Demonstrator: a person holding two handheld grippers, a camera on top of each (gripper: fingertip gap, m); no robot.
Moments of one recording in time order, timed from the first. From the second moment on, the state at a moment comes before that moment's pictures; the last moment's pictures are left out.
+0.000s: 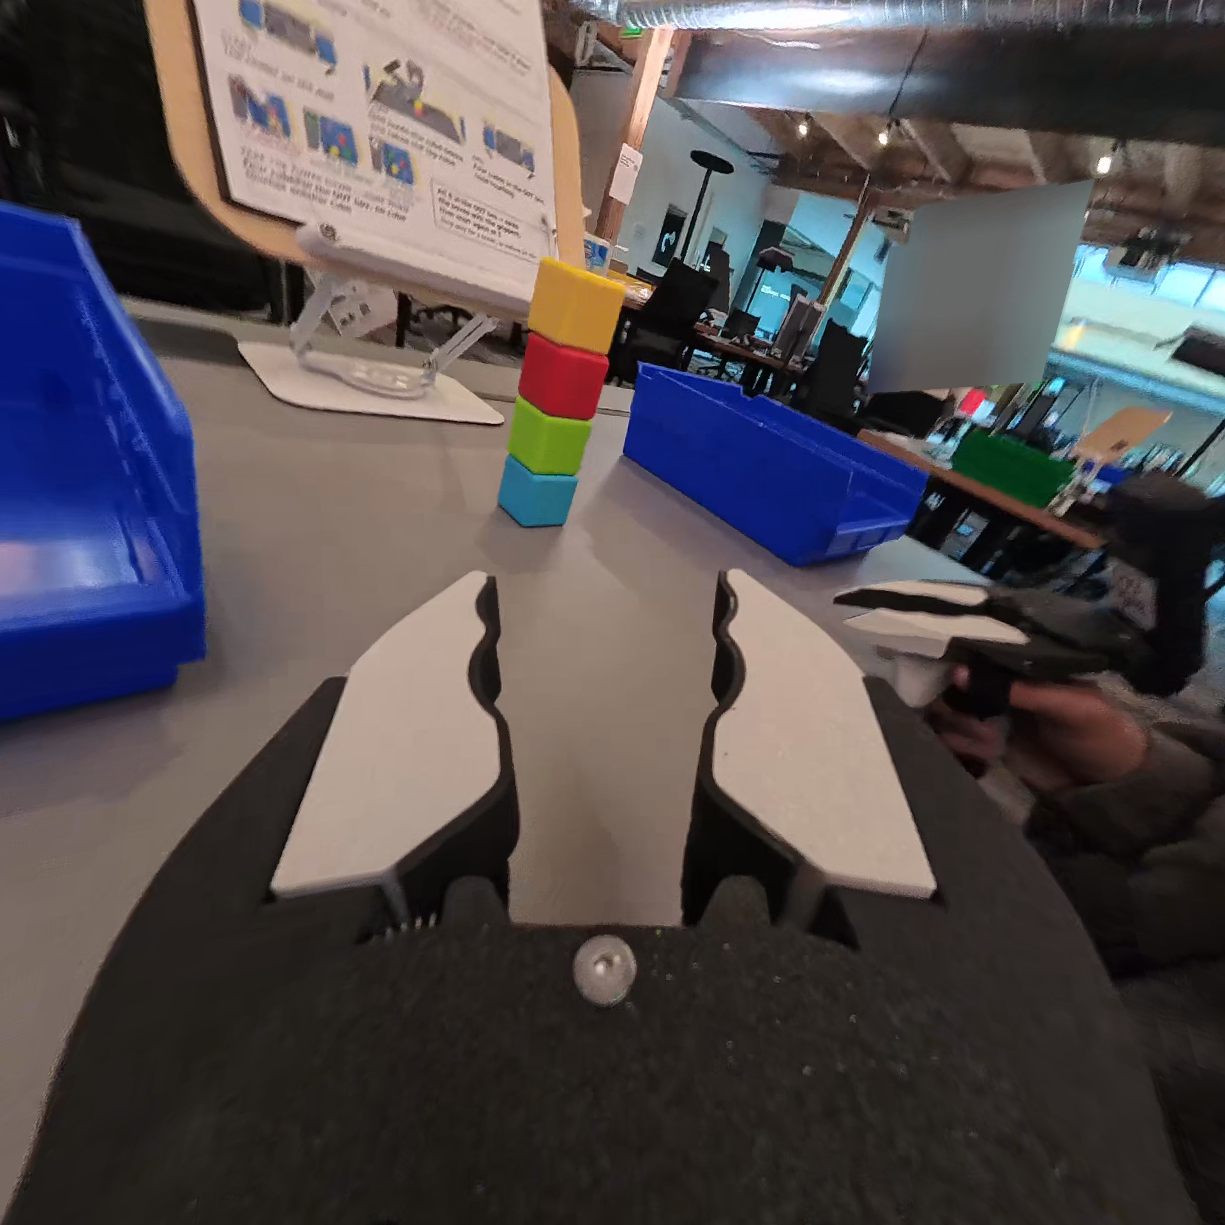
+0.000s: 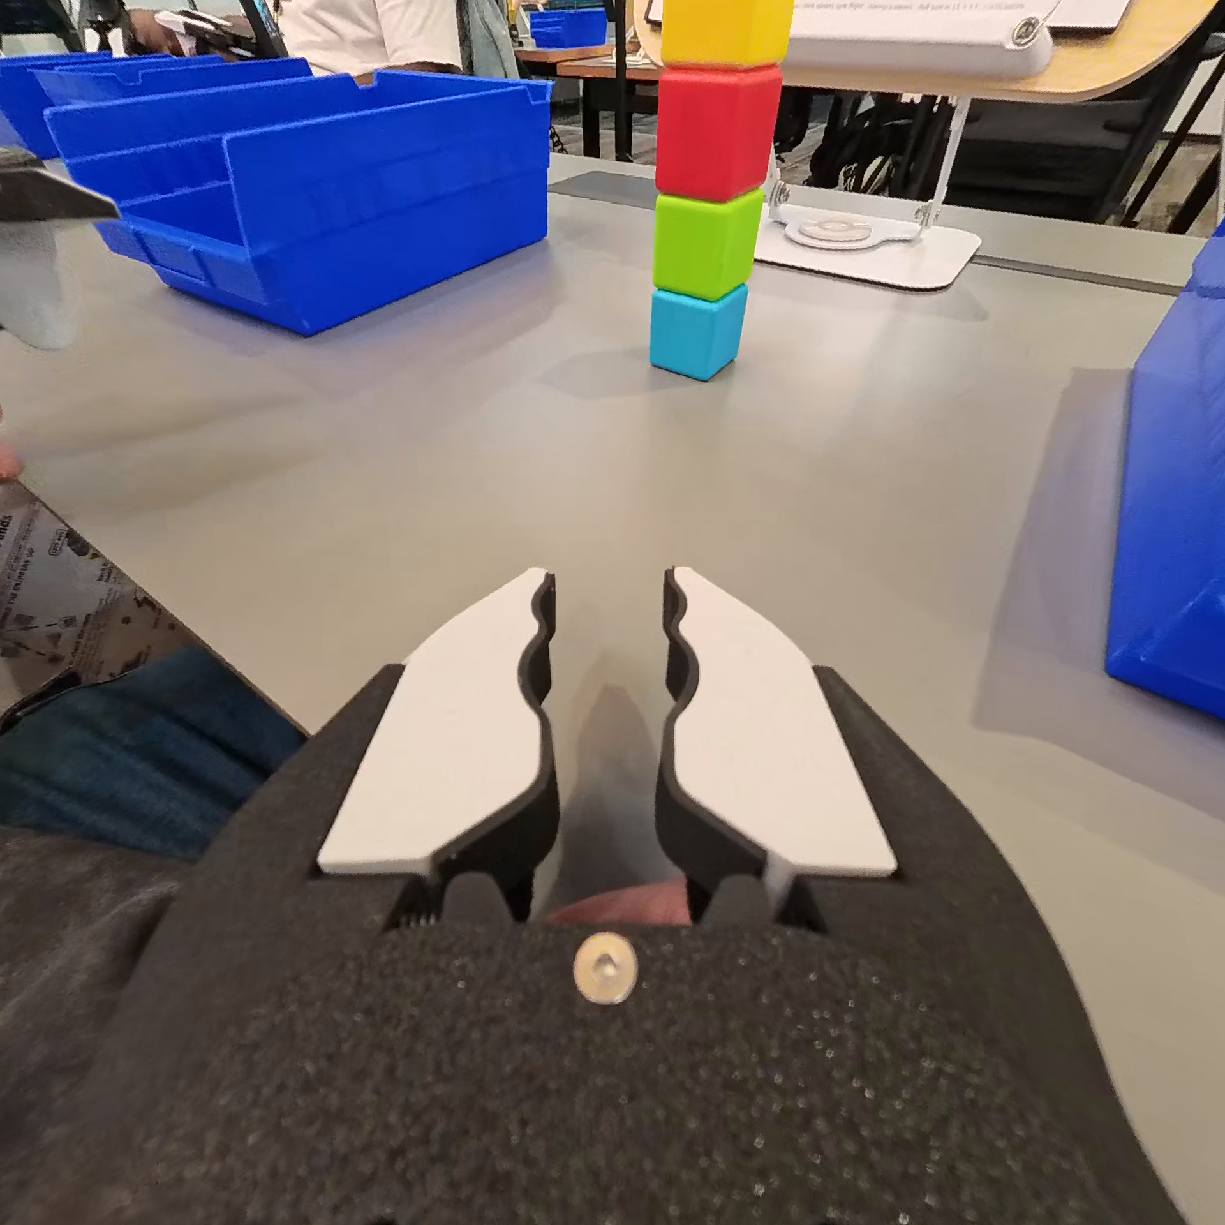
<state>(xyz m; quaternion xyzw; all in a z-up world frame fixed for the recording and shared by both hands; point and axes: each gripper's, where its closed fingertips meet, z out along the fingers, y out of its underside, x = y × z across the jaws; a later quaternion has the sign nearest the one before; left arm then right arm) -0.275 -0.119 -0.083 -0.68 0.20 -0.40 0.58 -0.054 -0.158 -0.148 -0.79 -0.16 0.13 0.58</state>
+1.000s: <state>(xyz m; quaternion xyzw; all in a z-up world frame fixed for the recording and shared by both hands) -0.104 0.070 -0.080 -0.58 0.43 -0.46 0.52 -0.050 -0.161 -0.145 -0.78 -0.15 0.16 0.58</state>
